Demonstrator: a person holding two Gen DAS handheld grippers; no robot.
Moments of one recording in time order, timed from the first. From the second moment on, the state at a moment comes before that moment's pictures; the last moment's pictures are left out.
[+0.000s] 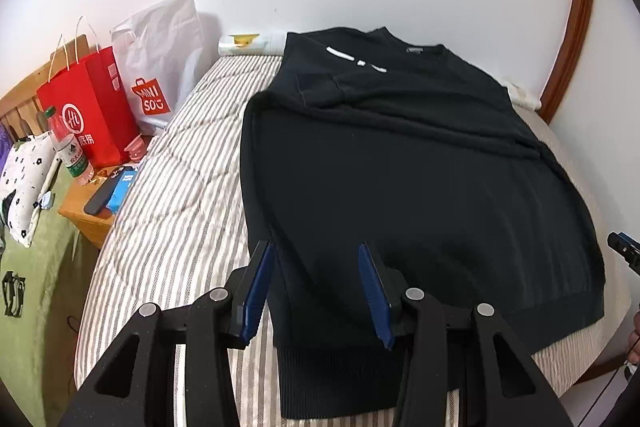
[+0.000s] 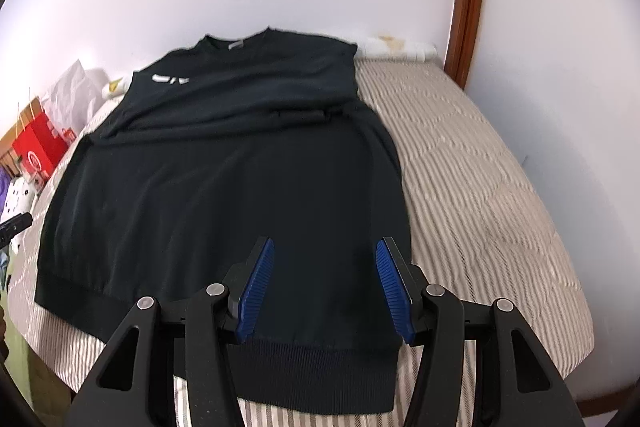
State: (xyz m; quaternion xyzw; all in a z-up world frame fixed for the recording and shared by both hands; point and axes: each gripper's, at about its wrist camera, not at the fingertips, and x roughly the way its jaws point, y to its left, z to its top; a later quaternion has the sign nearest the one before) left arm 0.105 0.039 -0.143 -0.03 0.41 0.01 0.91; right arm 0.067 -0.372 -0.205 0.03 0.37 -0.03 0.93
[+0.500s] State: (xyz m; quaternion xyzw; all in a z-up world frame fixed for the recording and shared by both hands) left arm 0.092 0.048 -0.174 -0.05 0.44 0.01 0.90; right arm 0.069 -0.360 -0.238 0.02 0.41 -0.02 0.91
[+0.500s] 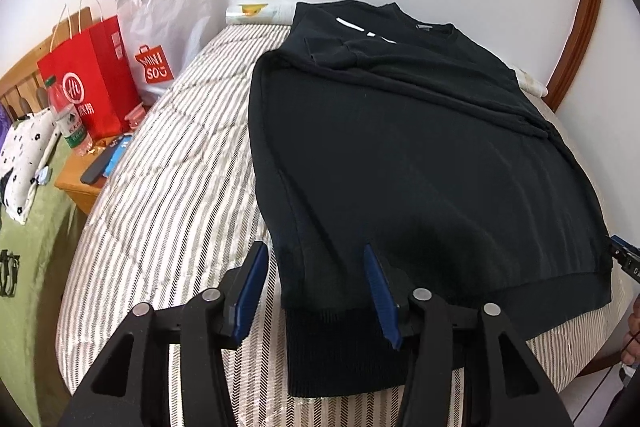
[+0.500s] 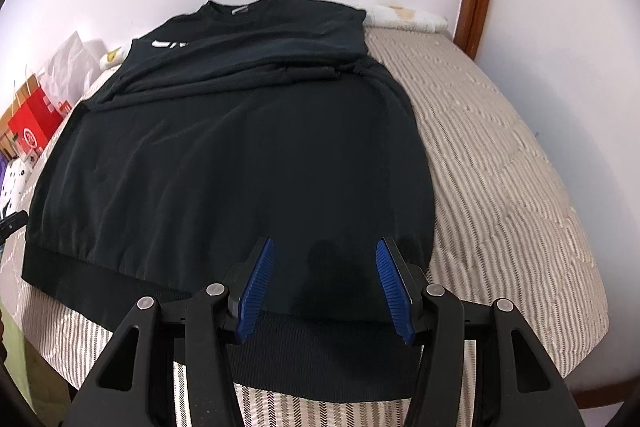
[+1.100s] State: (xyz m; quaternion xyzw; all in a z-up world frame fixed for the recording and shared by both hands) left arm 0.109 0.047 -0.198 -0.05 0.47 0.01 0.88; right arm 0.080 -0.347 -0.266 0.00 0.44 -0.02 0.90
